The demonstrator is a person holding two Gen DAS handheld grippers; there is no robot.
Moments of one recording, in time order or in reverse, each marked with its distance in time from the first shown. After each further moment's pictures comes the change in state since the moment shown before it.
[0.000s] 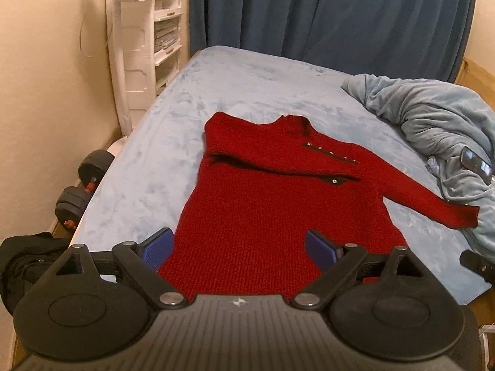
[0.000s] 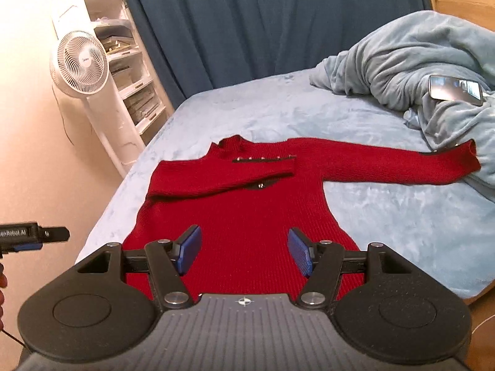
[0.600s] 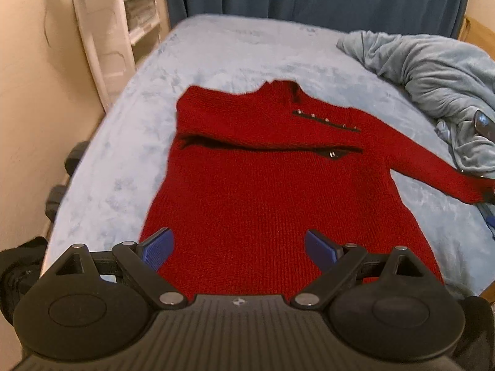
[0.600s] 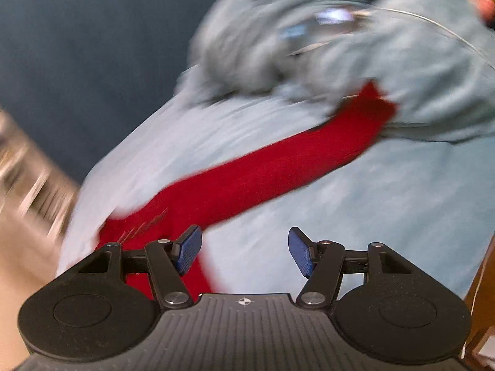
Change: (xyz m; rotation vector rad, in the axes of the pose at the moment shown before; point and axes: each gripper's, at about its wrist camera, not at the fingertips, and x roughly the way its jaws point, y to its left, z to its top) left arm 0.086 -0.053 0.025 0.086 0.151 0.011; right arm 0.106 -0.237 0.038 0.570 -0.152 -0.326
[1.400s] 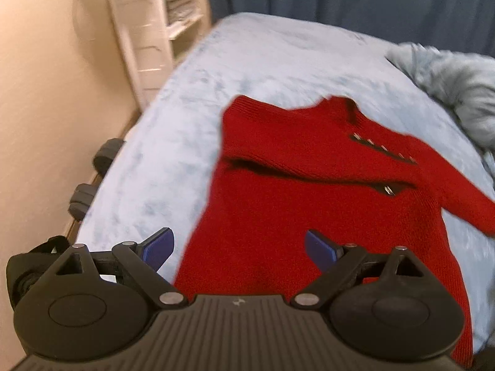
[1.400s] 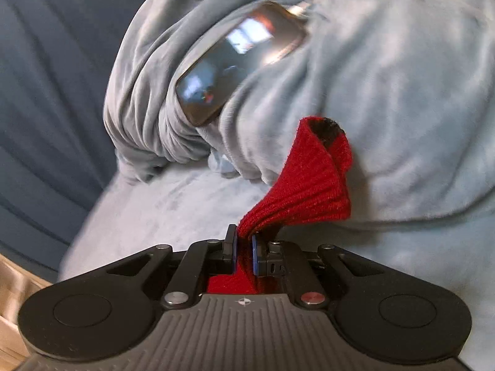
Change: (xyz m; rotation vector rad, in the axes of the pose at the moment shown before) left arm 0.041 0.046 0.054 -0.111 -0.013 0.156; right arm 0.134 -0.020 0.102 0.111 -0.054 -0.063
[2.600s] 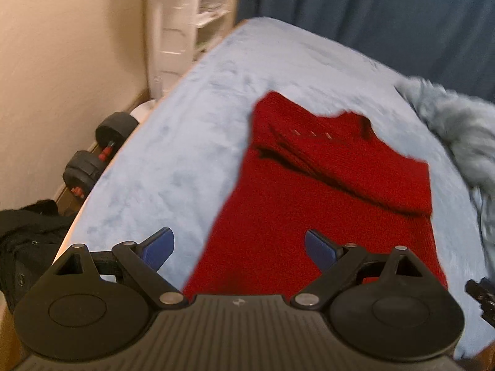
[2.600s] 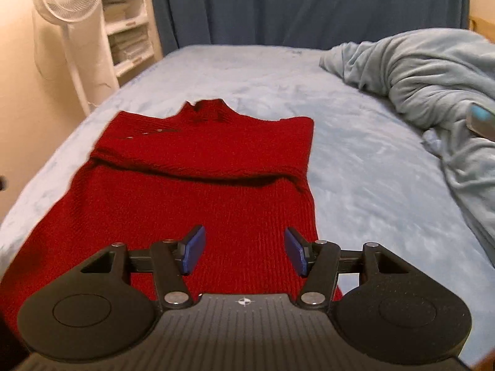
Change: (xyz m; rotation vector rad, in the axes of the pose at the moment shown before) left arm -0.025 0.065 -0.040 -0.116 0.003 -0.092; right arm -0.208 0.145 -0.252 -0.950 0.222 0.276
